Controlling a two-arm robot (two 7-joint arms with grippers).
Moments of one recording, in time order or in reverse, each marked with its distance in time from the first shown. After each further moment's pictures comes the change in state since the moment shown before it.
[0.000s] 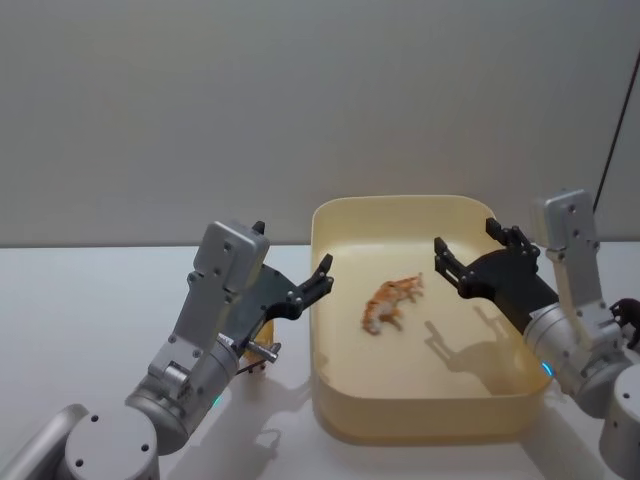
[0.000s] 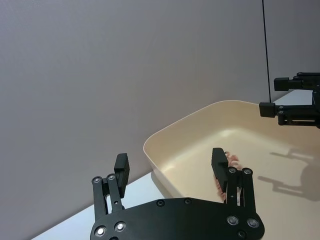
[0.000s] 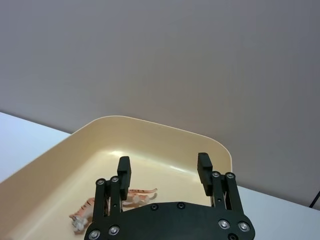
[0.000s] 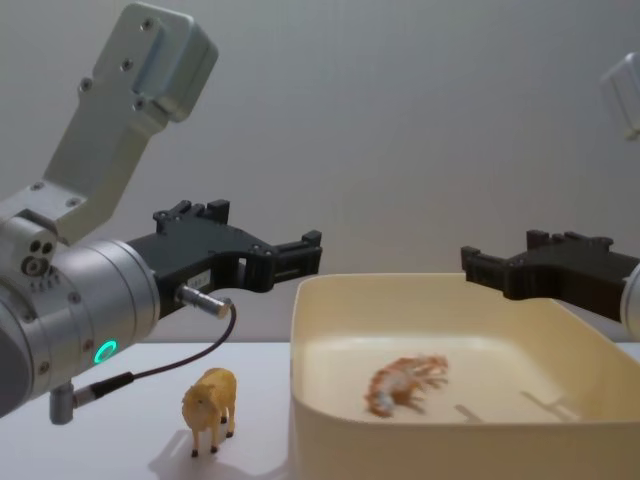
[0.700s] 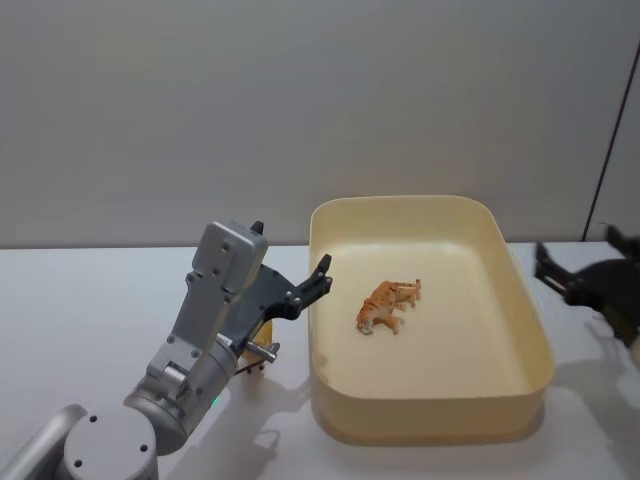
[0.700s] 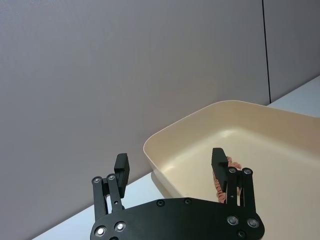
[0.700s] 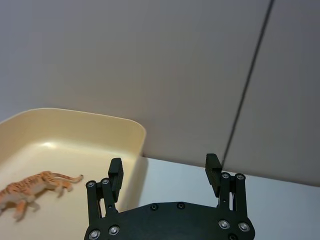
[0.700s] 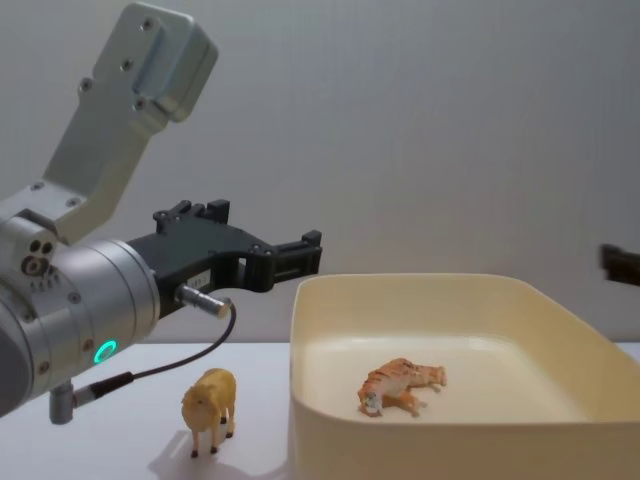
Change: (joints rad) left arm 0.000 0.000 0.000 0.000 0.000 0.000 0.000; right arm -0.131 0.131 0.114 -0.136 0.093 0.012 -0.084
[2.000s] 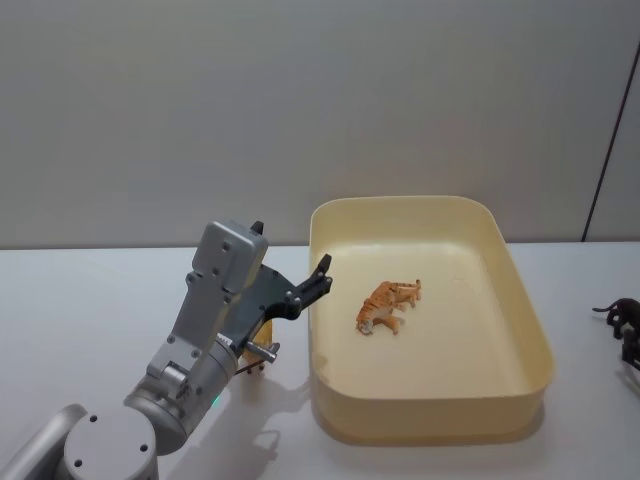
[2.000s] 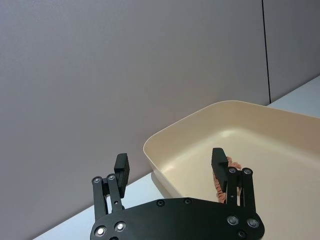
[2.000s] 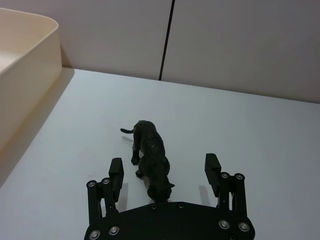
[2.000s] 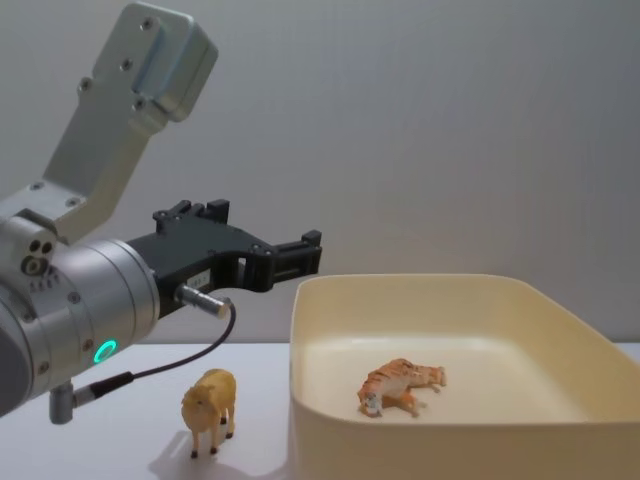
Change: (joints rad) left arm 0.000 0.000 0.000 0.000 0.000 0.000 0.000; right arm -0.116 0.101 0.096 0.072 0.036 0.087 -0.043
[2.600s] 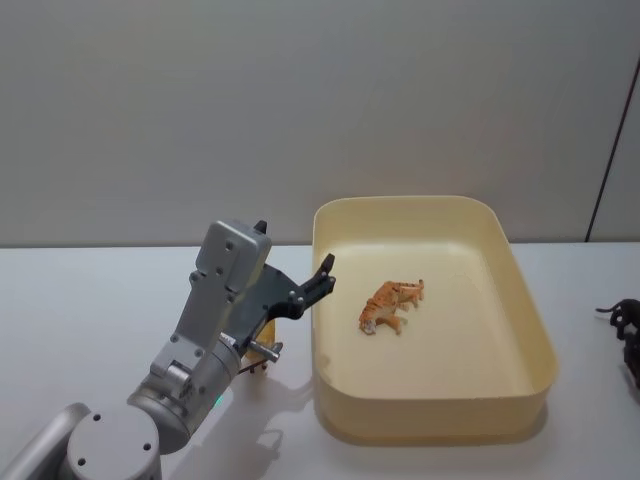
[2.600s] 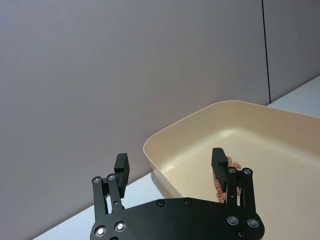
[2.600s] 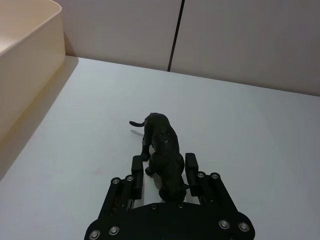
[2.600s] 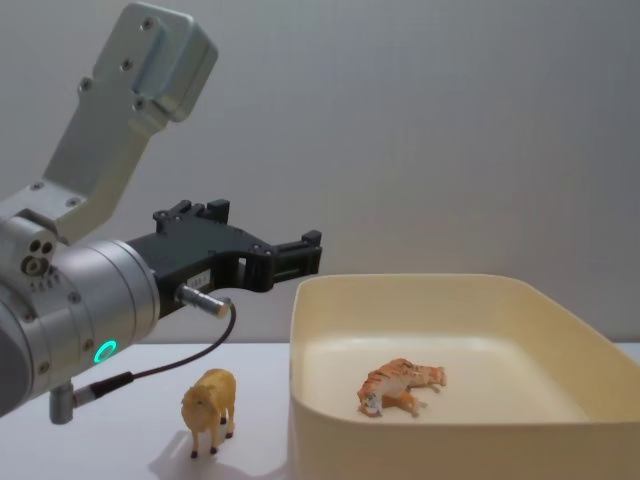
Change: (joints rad) left arm 0.000 0.000 0.000 0.000 0.000 0.000 0.000; right arm 0.046 -0.024 -0.024 0.067 -0.032 0.005 0.017
